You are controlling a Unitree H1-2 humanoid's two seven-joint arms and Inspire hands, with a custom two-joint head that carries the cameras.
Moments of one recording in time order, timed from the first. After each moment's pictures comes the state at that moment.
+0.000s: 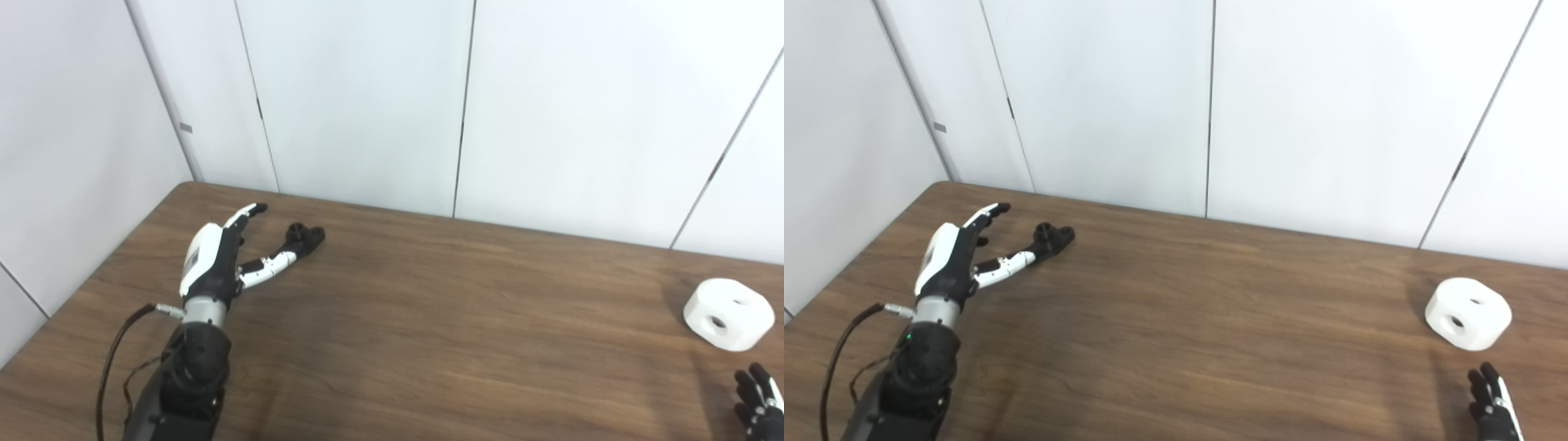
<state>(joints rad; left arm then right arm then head) -0.17 0.37 0.14 -0.13 0.50 0.36 0.06 0.19 -0.21 -0.16 -0.15 0.06 -0.11 0.10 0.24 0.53</state>
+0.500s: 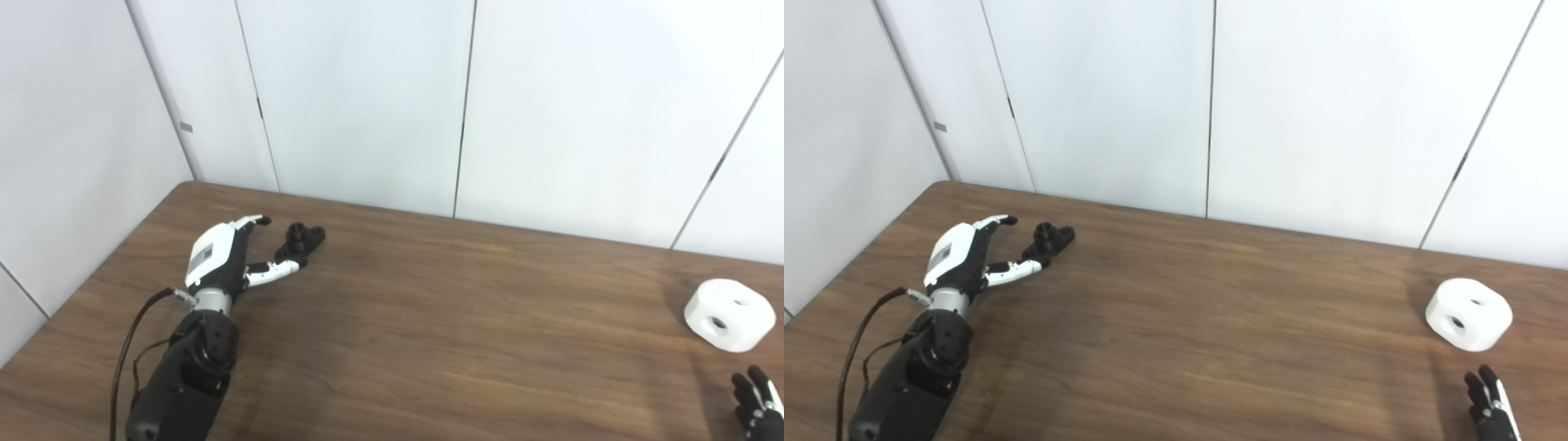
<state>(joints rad) -0.24 0.42 0.05 0.08 0.60 0.34 0.09 0.21 -0.21 -0.15 -0.16 0.05 -0.11 0.10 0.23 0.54</state>
